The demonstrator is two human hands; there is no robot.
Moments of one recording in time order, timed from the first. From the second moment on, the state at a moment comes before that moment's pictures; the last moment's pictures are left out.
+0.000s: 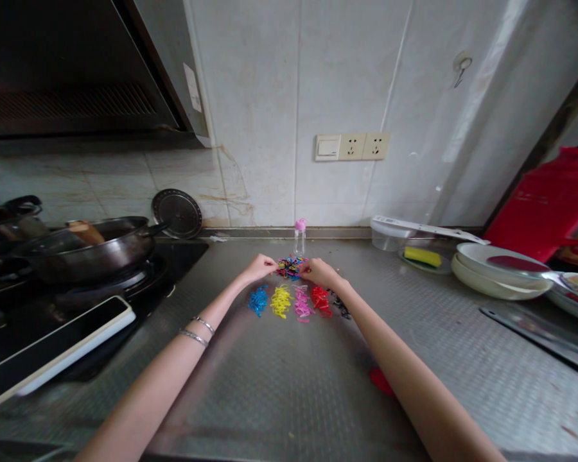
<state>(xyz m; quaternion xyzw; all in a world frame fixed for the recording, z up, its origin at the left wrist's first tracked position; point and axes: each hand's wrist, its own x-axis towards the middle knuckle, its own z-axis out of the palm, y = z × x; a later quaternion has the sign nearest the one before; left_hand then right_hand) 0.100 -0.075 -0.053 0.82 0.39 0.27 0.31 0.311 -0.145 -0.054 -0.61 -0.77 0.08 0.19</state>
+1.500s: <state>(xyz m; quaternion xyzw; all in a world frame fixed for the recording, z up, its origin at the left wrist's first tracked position) 0.137 -0.109 -0.068 0.88 0.39 0.22 0.17 0.320 -0.149 -0.025 -0.59 -0.78 0.16 0.10</state>
